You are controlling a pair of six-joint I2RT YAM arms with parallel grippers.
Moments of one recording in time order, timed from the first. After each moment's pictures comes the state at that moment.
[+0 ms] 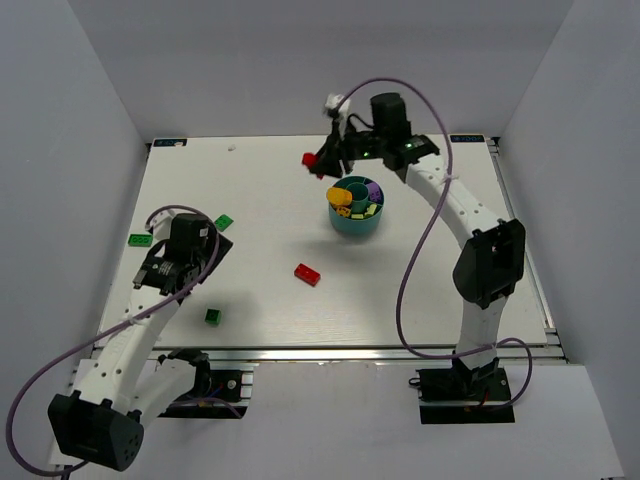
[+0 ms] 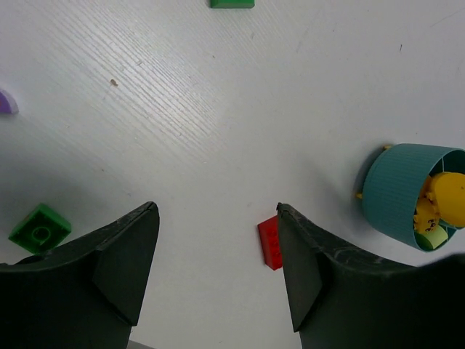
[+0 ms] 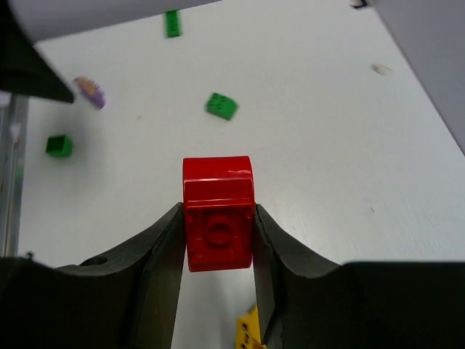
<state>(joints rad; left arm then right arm) -0.25 0.91 0.84 -0.73 -0.31 -1.03 0.52 1.92 1.88 -0.40 -0.89 -0.34</state>
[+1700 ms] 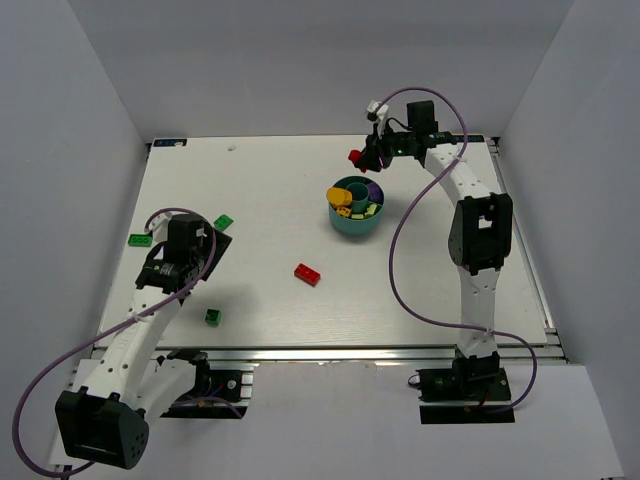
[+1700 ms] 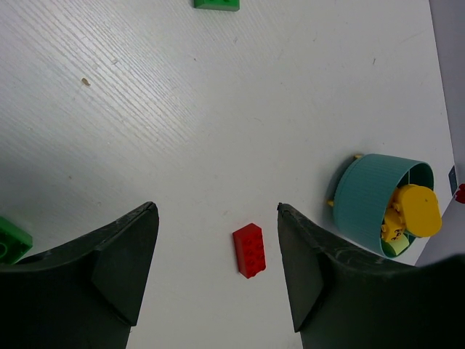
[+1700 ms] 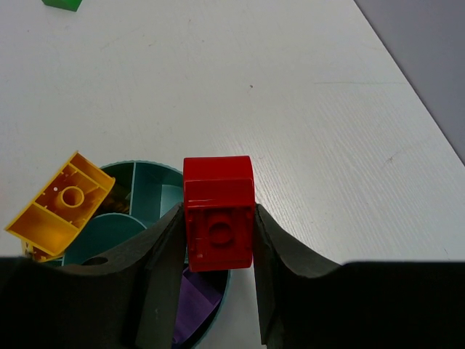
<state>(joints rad) -0.19 0.93 0.78 -0.60 -0.22 -1.08 0.23 2.24 2.03 -0.44 -0.89 -0.53</state>
